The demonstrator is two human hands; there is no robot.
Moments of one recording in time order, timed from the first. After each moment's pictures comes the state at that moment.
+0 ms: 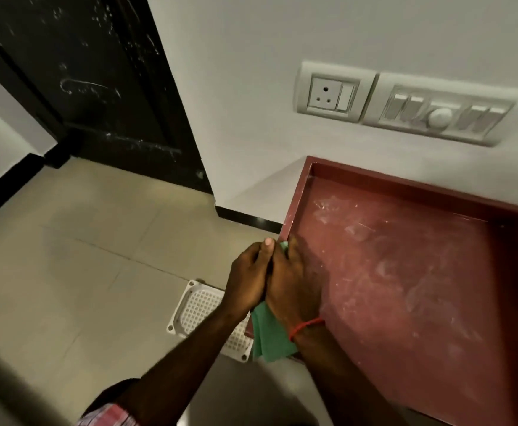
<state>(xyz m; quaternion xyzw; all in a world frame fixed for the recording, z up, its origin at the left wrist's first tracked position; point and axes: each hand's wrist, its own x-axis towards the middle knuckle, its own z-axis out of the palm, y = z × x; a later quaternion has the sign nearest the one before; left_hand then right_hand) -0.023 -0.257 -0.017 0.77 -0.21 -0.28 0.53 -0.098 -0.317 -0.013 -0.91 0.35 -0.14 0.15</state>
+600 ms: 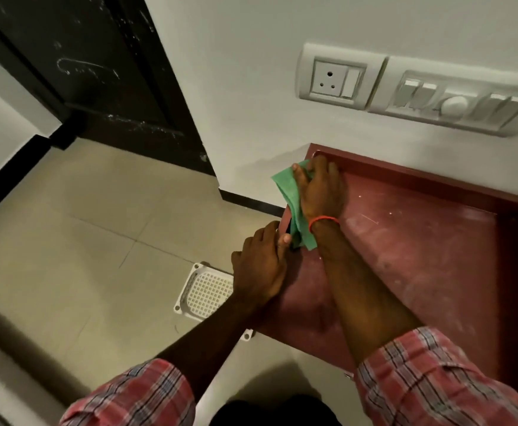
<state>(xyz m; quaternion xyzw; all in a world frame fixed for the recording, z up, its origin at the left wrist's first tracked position) -0.034 -0.281 -0.011 0.89 -0.33 -0.19 0.24 -0.021 -0.469 -0.017 -0.83 0.46 -0.27 0.18</state>
